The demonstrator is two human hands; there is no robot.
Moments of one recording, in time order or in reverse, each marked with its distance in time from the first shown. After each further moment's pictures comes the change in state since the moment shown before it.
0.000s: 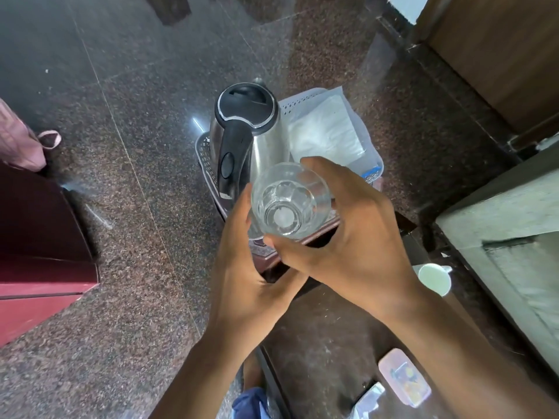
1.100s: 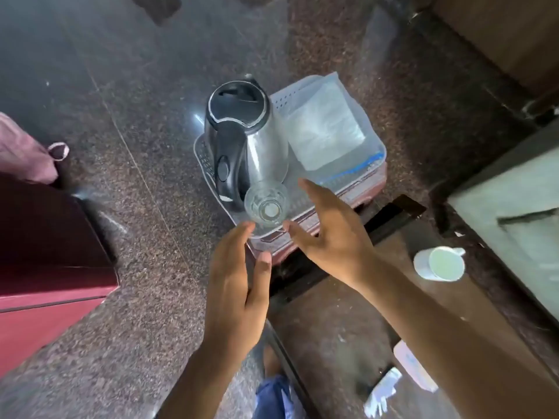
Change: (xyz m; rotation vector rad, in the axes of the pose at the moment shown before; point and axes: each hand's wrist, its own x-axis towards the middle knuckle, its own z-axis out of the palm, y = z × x) left_hand -0.018 -0.022 -0.023 0.521 -0.056 -0.061; right_hand 0.001 0.071 0.055 -0.099 -0.206 0.147
